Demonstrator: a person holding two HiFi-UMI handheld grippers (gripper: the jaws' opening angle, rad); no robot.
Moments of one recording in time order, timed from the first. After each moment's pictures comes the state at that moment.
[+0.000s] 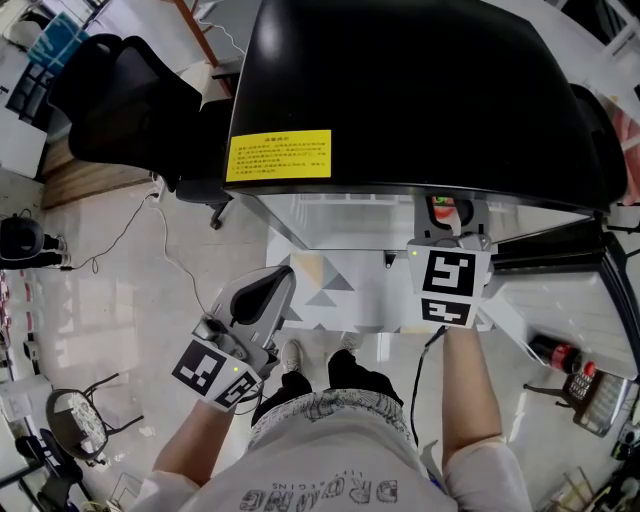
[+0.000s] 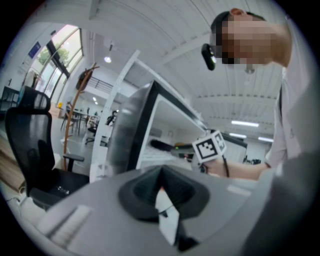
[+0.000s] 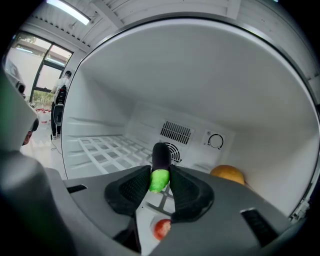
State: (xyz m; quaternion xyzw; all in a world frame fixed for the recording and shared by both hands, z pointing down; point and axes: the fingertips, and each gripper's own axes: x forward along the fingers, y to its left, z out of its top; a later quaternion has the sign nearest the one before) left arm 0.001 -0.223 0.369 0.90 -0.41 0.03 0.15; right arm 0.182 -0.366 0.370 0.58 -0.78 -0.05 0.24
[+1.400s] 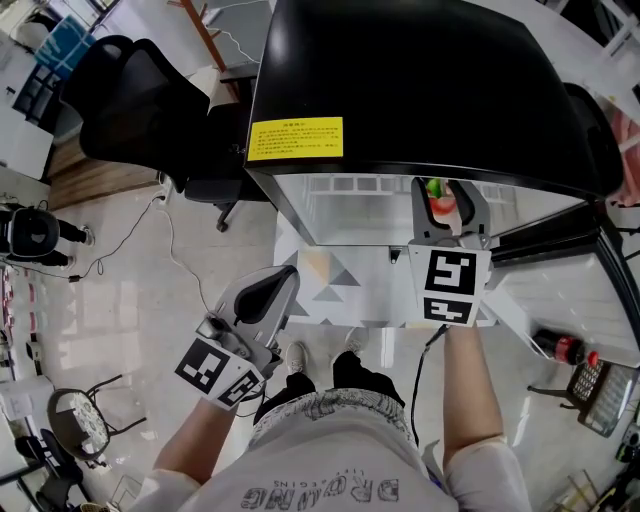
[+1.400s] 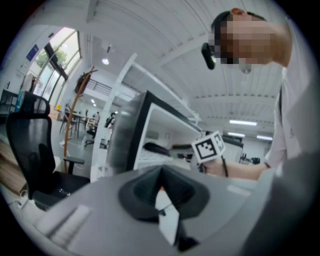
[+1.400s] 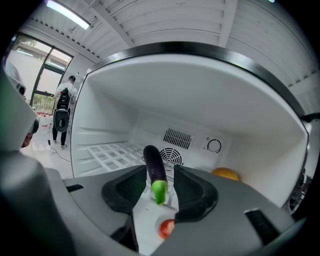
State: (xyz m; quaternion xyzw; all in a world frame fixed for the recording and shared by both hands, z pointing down) left arm -0.004 -0.202 0.357 0.90 -0.41 0.03 0.14; right arm 0.173 -0.346 0.357 0.58 -0.78 -0.05 0.22
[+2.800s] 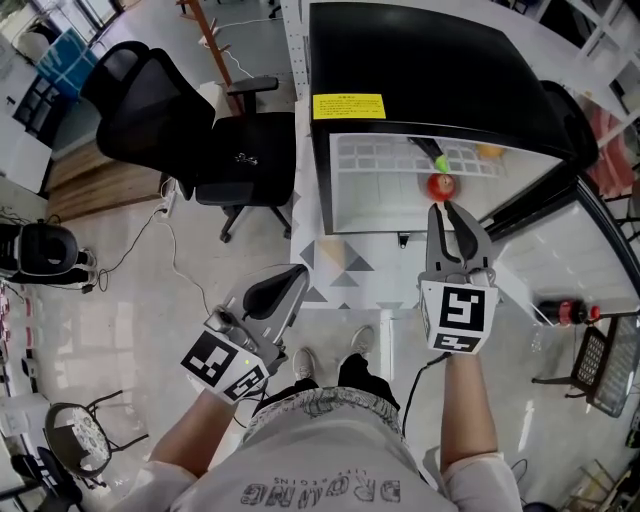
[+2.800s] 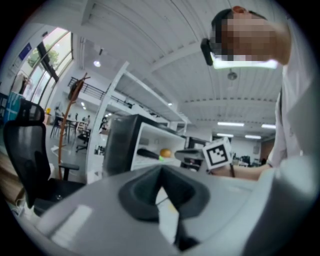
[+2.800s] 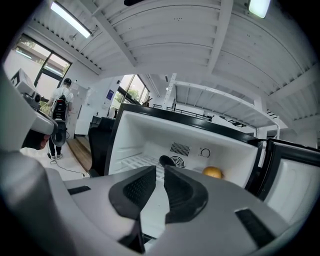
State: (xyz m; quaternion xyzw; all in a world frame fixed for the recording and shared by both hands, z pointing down) left arm -0.041 -0.138 0.326 0.93 -0.36 0.01 0.11; right arm 0.145 -0.232 0.324 0.61 -0.77 -0.06 0.17
